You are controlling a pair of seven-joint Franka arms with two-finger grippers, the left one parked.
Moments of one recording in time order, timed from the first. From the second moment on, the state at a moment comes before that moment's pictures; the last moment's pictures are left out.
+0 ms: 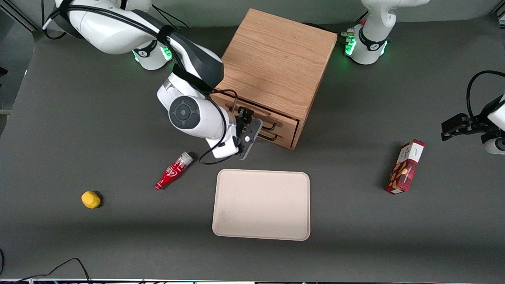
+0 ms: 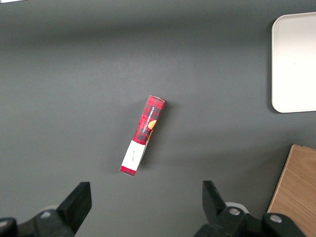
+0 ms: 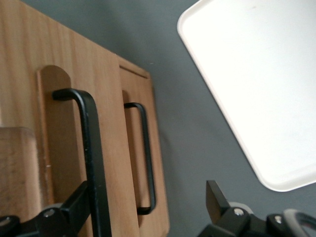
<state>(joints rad) 0.13 0.68 0.68 -1.35 -0.05 1.92 -0.28</state>
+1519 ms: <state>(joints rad) 0.09 0.74 0.54 -1.17 -0.09 1.96 -0.44</state>
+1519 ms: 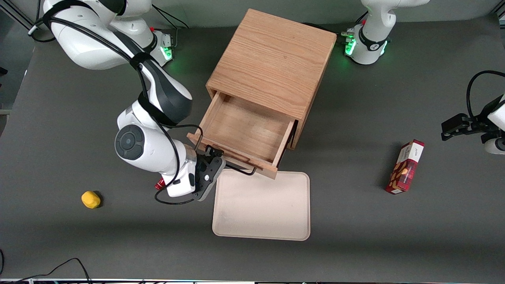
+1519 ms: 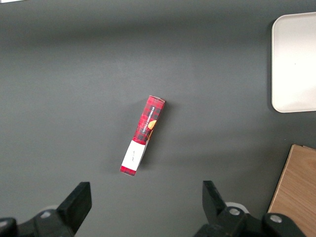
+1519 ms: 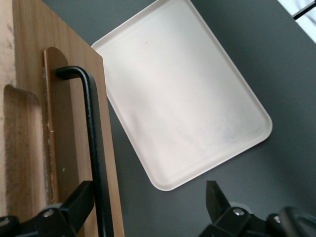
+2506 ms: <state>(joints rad) 0.05 0.29 0.27 -1.11 0.07 1.45 -0.04</state>
